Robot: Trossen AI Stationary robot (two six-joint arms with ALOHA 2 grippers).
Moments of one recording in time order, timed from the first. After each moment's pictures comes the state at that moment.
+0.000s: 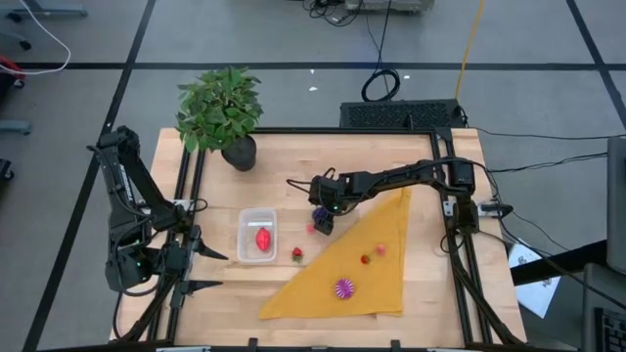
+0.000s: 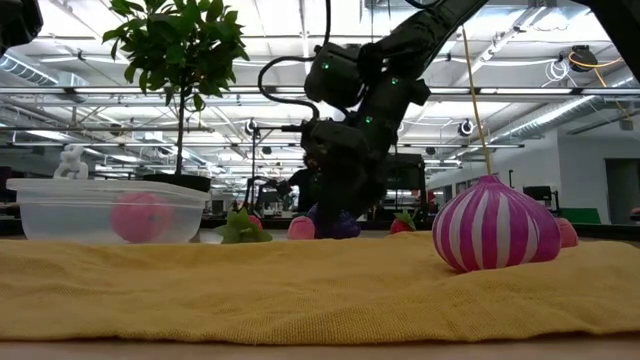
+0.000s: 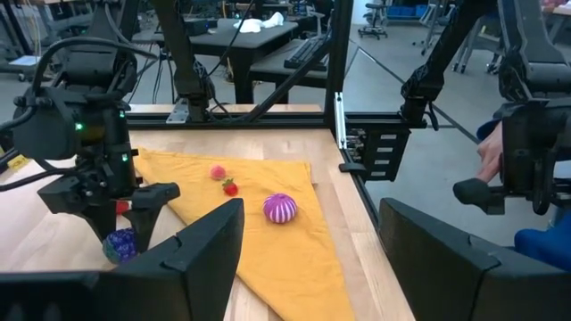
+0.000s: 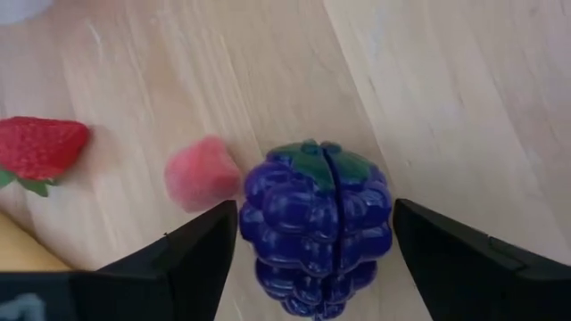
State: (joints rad) left arm -1.18 0.95 0.78 -0.22 -1.02 -0.42; right arm -0.12 1.99 1.27 -0.38 -0.16 0.31
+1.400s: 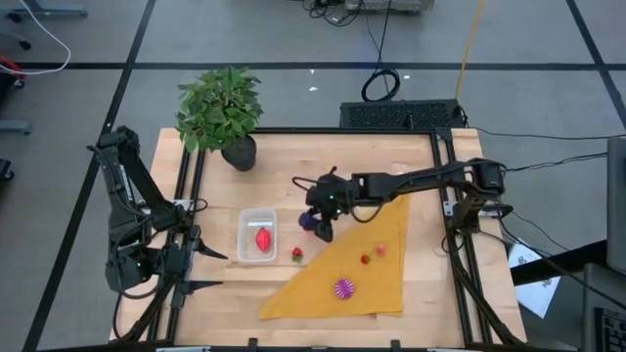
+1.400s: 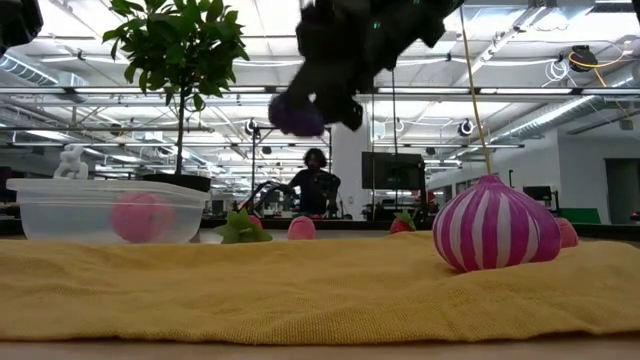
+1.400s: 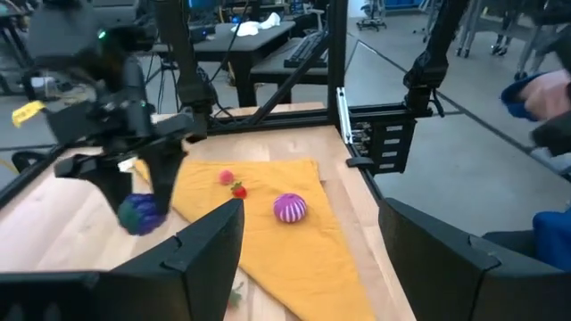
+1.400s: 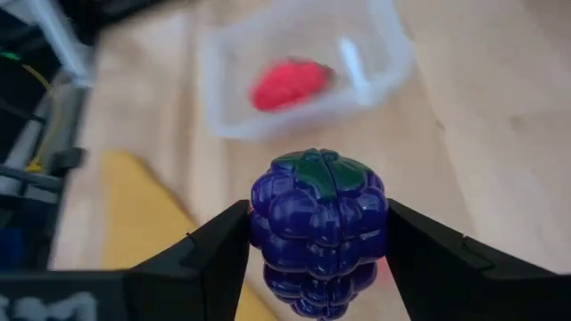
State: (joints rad) left arm -1.18 0.95 0.78 -0.23 -1.02 -0.34; right arm -0.02 1.77 1.27 -0.23 -0.22 0.30
